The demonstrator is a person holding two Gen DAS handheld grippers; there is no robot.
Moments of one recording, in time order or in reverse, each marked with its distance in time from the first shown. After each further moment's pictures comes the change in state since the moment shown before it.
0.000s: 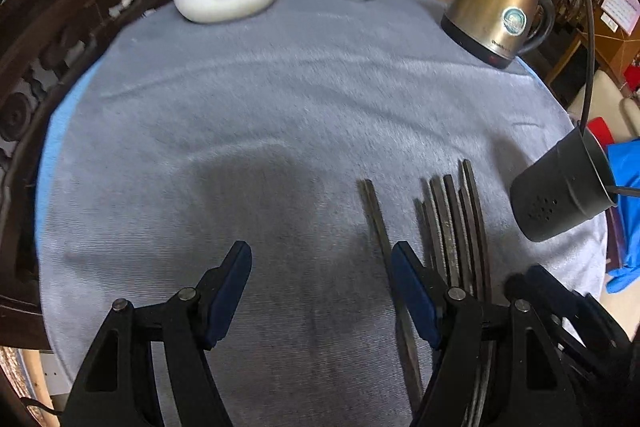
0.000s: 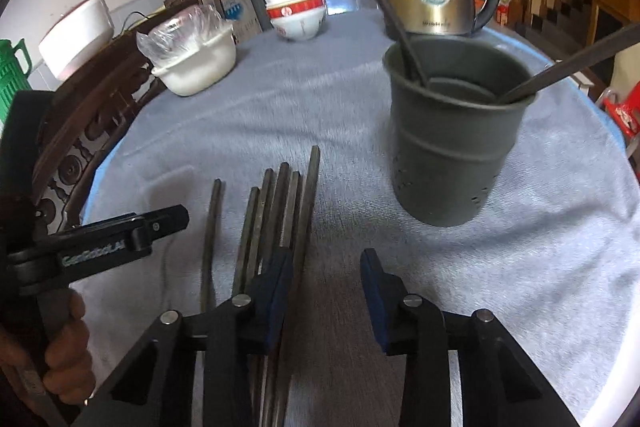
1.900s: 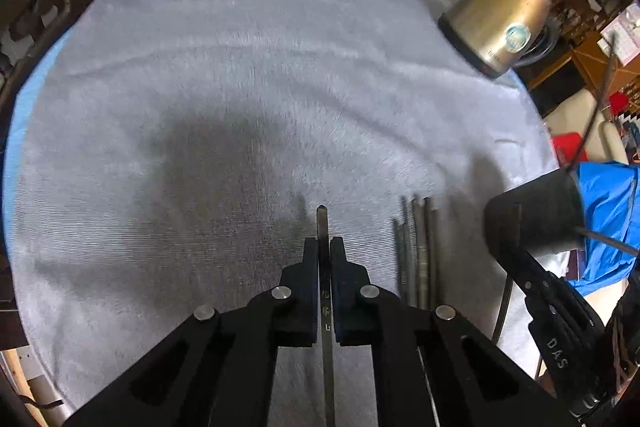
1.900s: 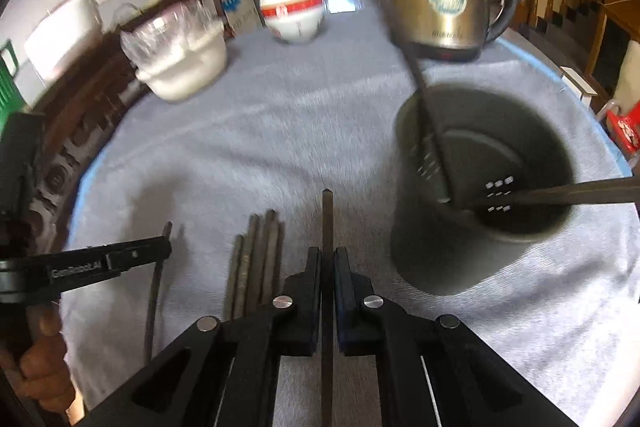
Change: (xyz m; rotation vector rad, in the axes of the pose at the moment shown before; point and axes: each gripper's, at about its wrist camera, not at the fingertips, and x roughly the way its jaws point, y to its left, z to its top) left arm -0.002 0.013 0.030 -0.082 0.069 -0.131; right arm -0.006 -0.009 0.044 -0.010 0.006 0.012
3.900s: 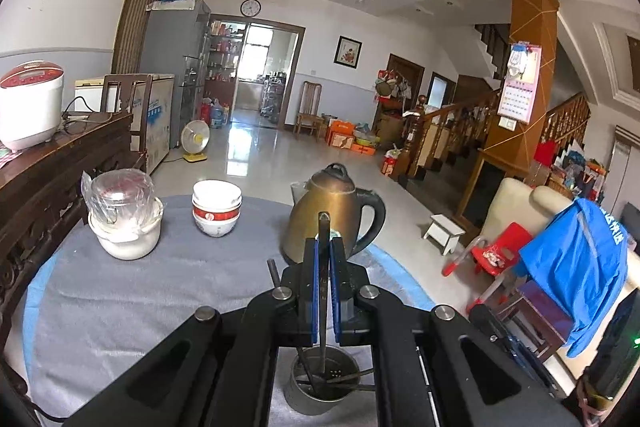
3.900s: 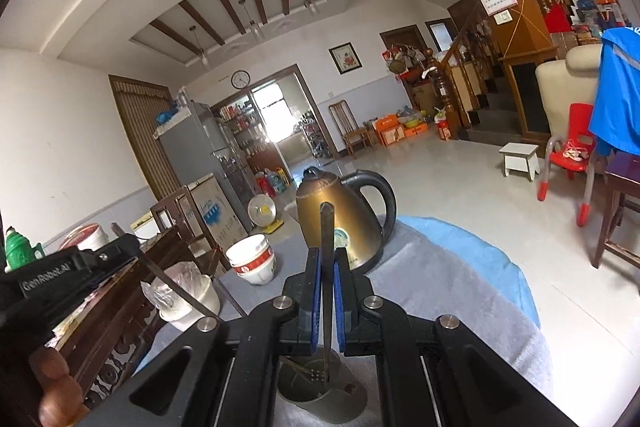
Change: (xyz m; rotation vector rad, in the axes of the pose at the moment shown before) left arm -0.168 -0.206 -0.011 0.230 -0.744 -0.121; right arm -0.203 -0.103 0.020 0.277 -0.666 -0.026
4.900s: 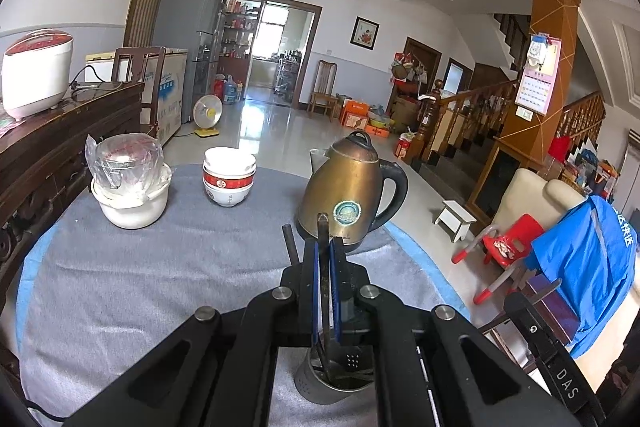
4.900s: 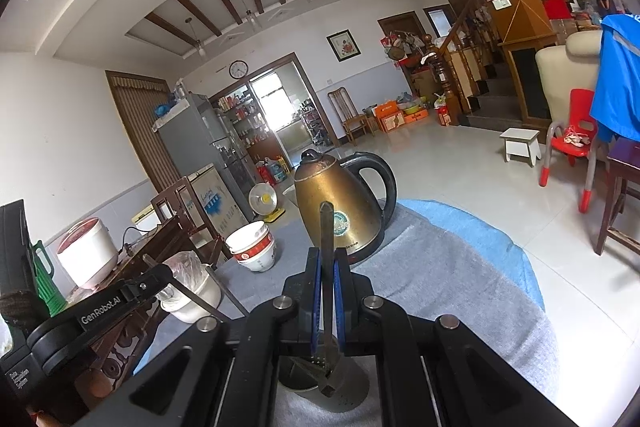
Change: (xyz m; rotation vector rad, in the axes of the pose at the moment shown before) left arm 0.025 0.019 -0.021 -0.044 0.069 0.030; right arm 0.005 -0.002 -0.008 0.018 0.029 0.005
